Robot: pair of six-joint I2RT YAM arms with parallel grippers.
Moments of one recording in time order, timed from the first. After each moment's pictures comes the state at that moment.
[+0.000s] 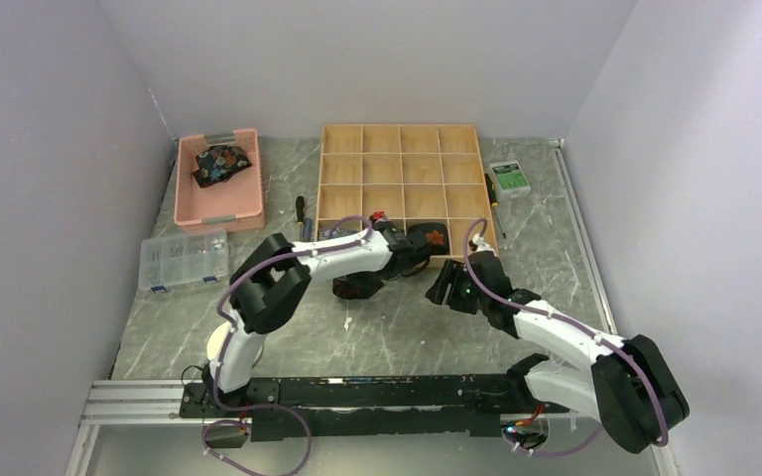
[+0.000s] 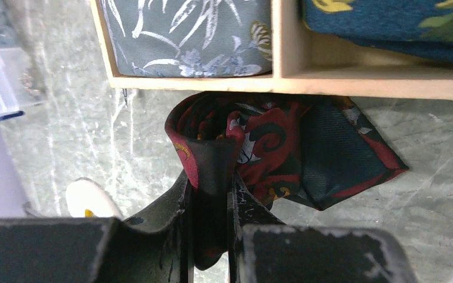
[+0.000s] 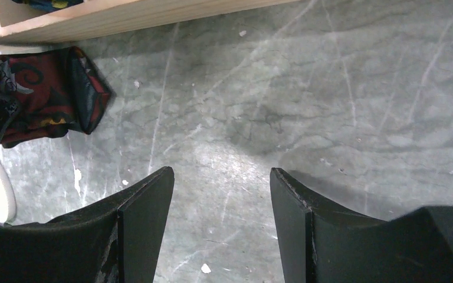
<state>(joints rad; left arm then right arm) -0.97 2.05 1.56 -1.14 -0.67 -0.84 0.50 1.10 0.37 -0.05 -0.06 0.72</state>
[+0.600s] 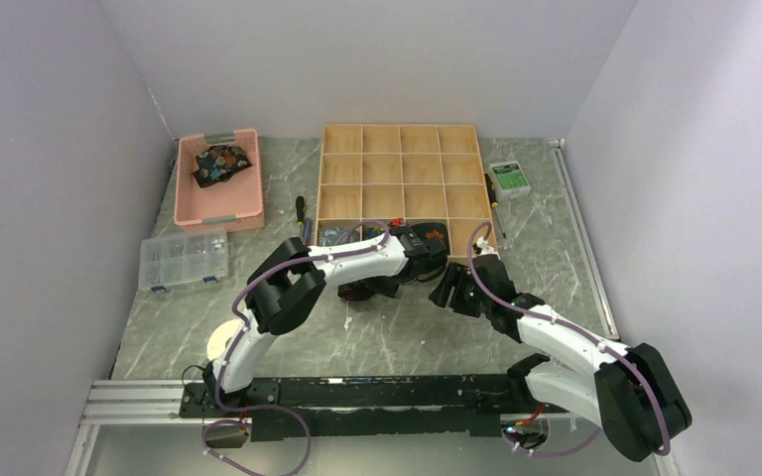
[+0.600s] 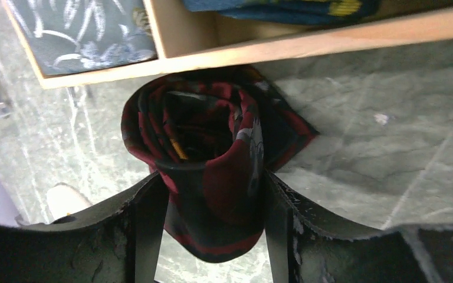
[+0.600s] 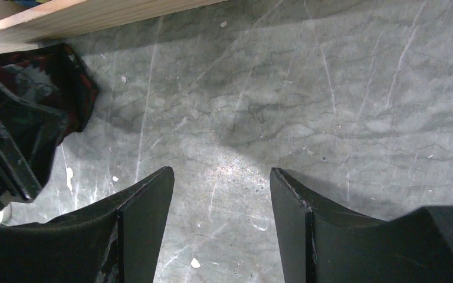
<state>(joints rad) -1.04 2.17 1.72 -1.21 -0.63 -0.81 0.47 1.04 0.33 -0.07 -0.06 0.72</state>
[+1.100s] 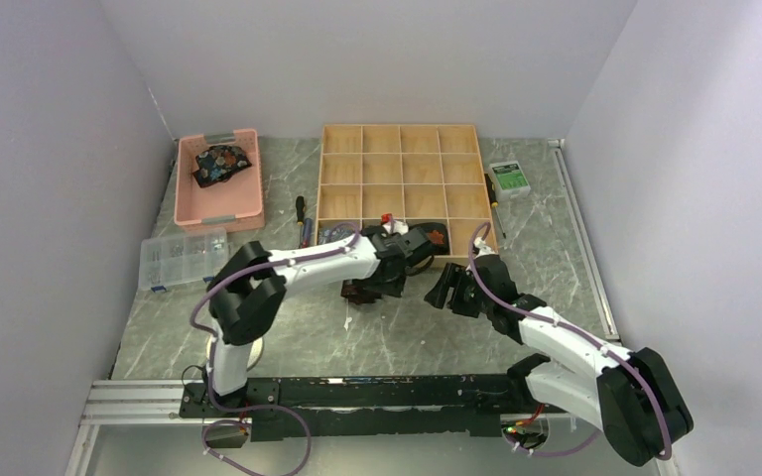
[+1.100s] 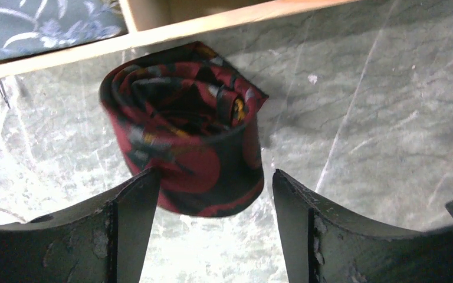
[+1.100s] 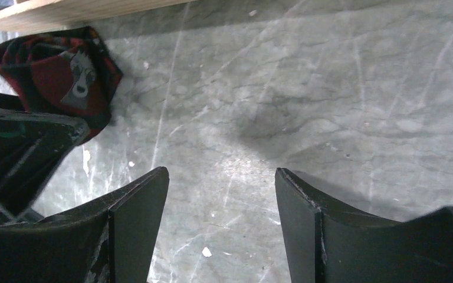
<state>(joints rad) -1.03 1.98 1.54 -0.96 -0.46 -0.77 0.47 1.02 0.33 -0.07 -0.12 0.71</state>
